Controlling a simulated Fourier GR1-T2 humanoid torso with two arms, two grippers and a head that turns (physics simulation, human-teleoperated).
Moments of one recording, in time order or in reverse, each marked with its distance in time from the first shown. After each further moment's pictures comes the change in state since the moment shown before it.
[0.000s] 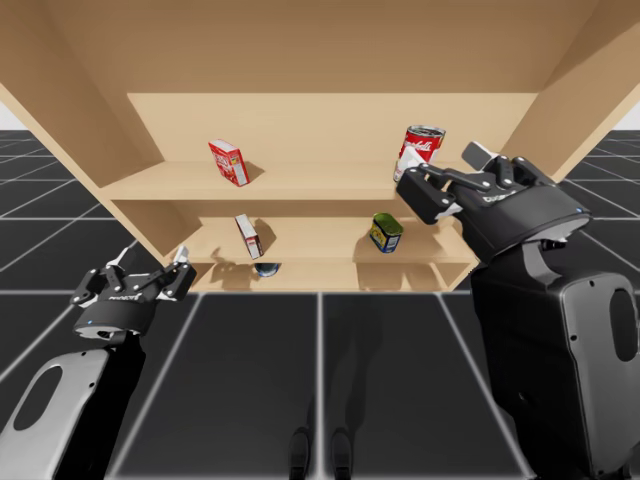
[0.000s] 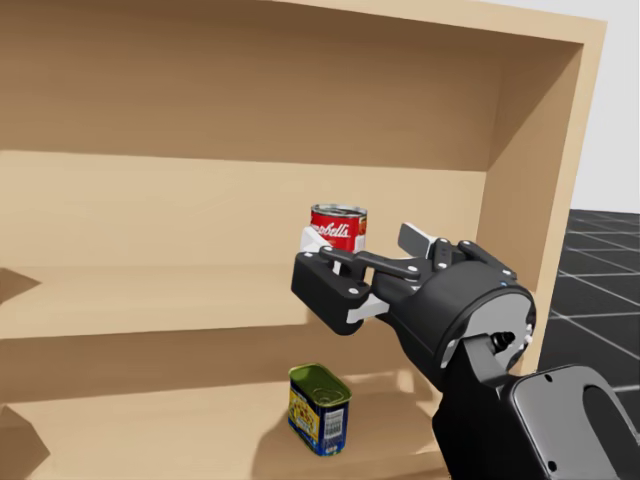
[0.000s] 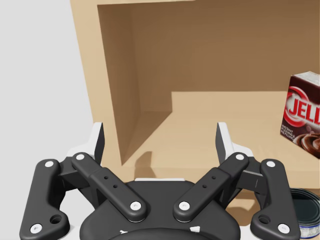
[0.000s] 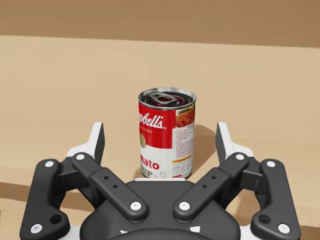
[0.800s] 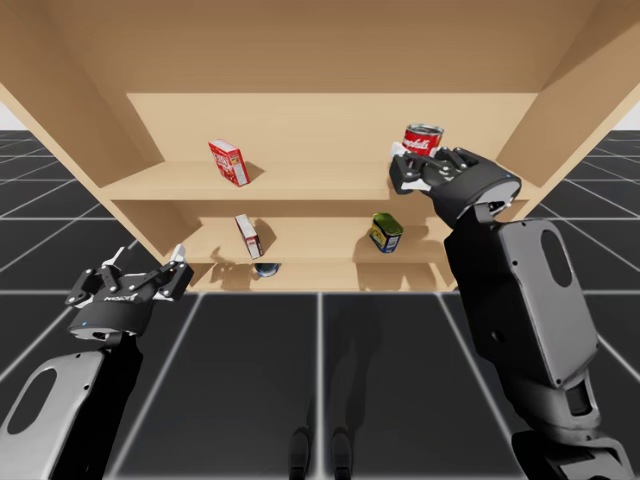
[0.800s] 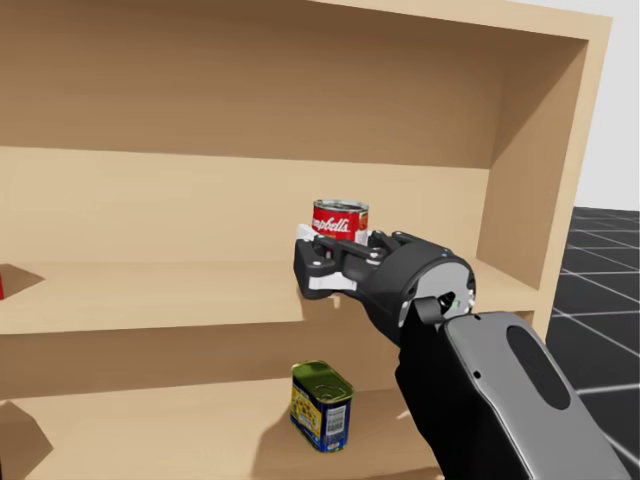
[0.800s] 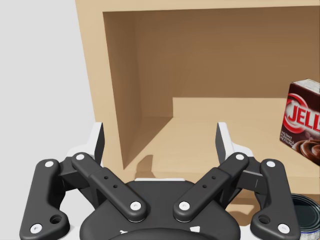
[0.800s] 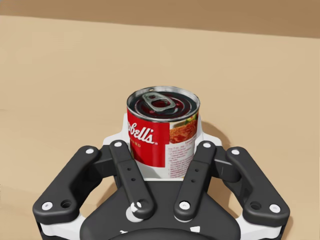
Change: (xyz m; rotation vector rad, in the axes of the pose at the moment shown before) left arm 0.003 0.002 0.002 0.002 -0.019 0.012; right arm -0.016 -0.013 -0.057 0.045 0.097 0.004
